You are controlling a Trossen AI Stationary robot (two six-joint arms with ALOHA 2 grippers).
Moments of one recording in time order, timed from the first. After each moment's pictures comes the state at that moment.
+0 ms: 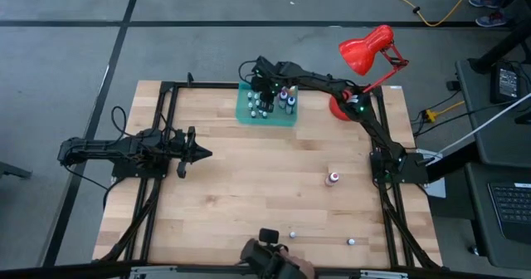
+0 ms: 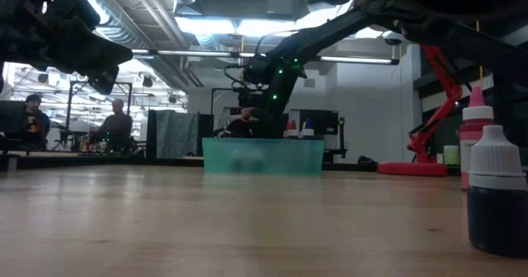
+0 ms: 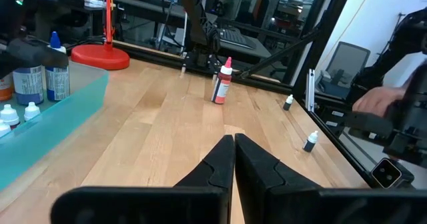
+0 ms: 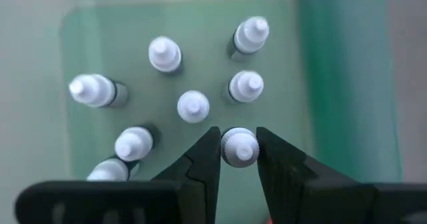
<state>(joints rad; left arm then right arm) 0.06 0.10 0.01 0.03 0.09 -0.26 -0.54 2.43 2.16 -0.85 -0.06 -0.39</state>
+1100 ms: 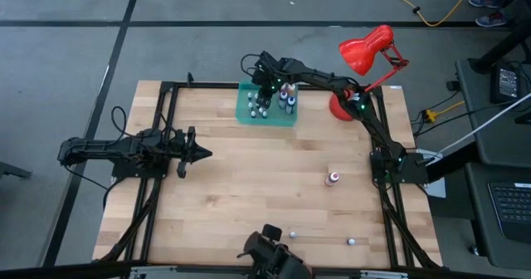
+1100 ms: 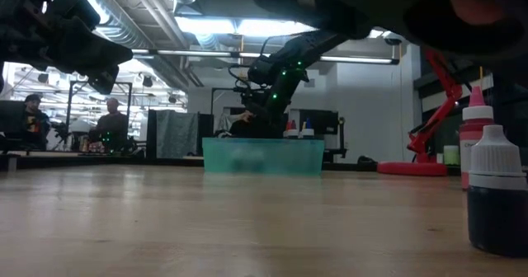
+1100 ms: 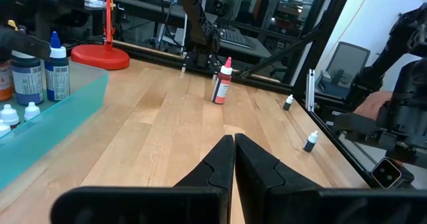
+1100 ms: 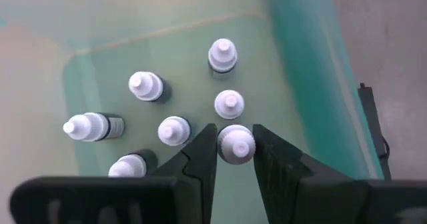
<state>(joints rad) 0.06 0.10 0.01 0.03 0.09 -0.26 -0.57 2.43 2.15 -0.79 -0.16 -0.24</state>
